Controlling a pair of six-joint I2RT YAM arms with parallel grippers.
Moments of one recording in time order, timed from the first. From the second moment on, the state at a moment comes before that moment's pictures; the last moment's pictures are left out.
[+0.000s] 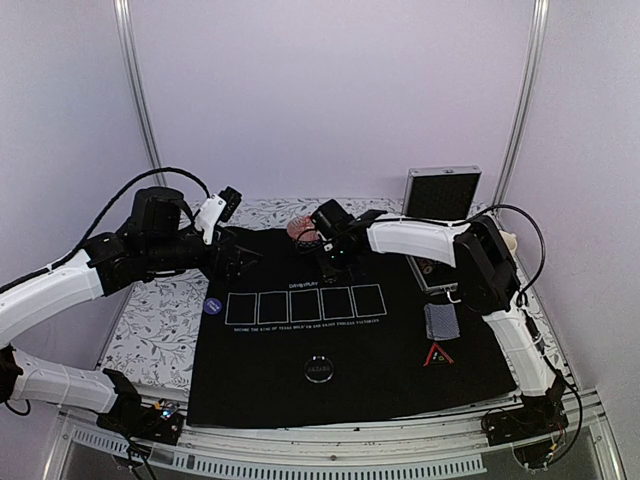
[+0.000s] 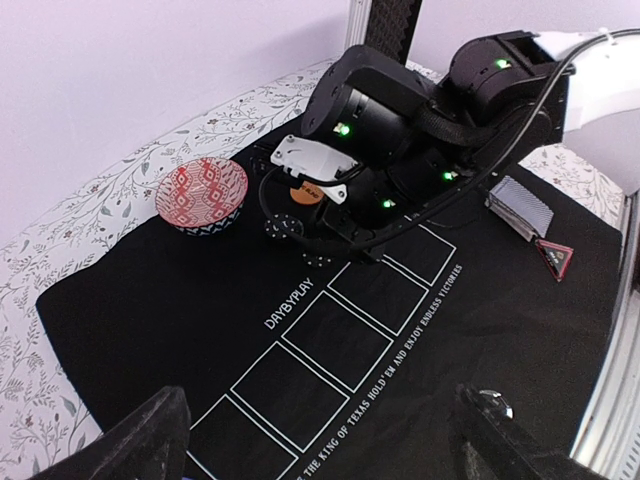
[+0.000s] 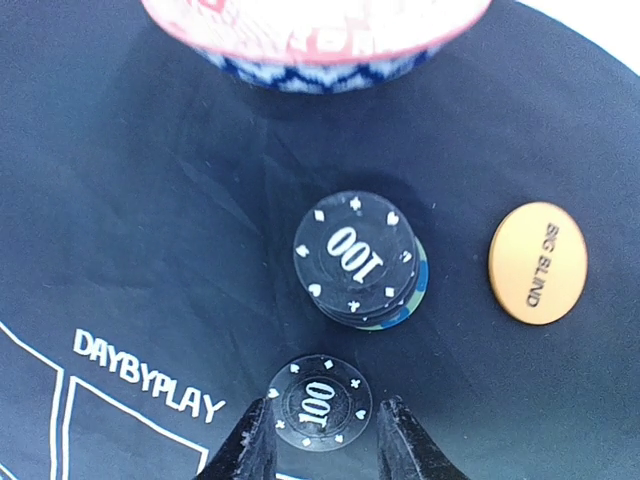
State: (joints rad) left arm -0.64 1.10 0.90 -0.29 0.13 0.03; right arm 0.81 2.44 2.05 -0.65 0.20 0.33
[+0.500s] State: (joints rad) left arm -0.64 1.10 0.90 -0.29 0.13 0.03; right arm 0.81 2.41 2.05 -0.70 0.18 0.32
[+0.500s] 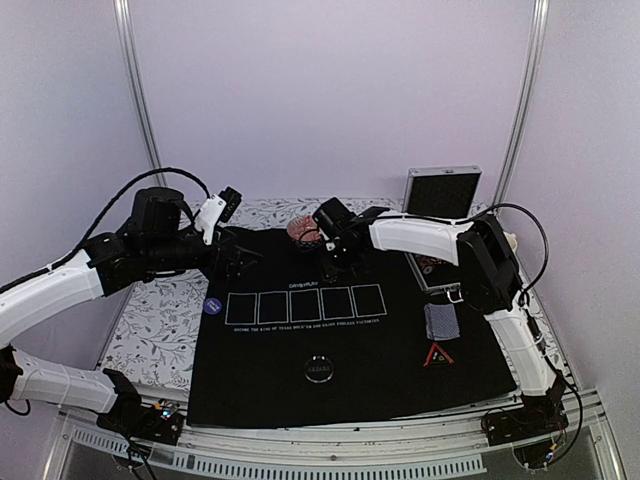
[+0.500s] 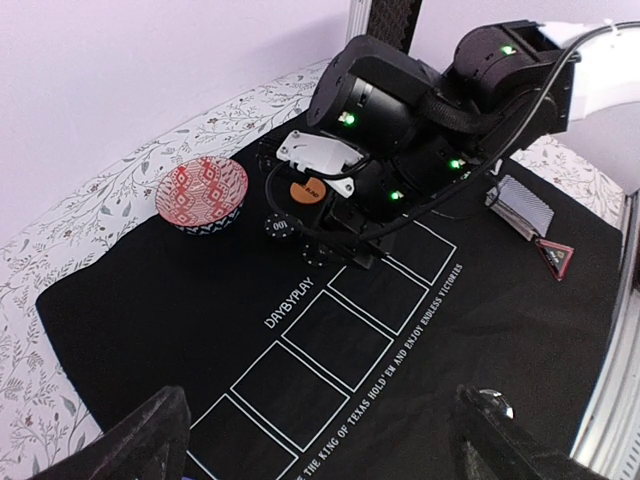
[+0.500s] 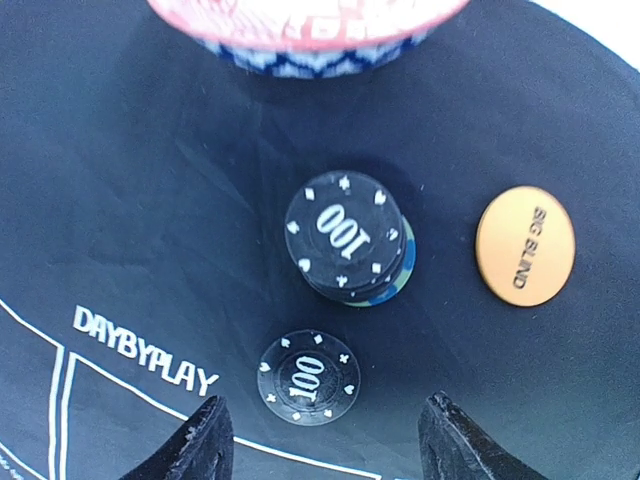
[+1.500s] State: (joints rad) left arm -0.64 1.10 0.90 -0.29 0.13 0.04; right arm 0.81 2.51 2.14 -0.73 0.16 0.24
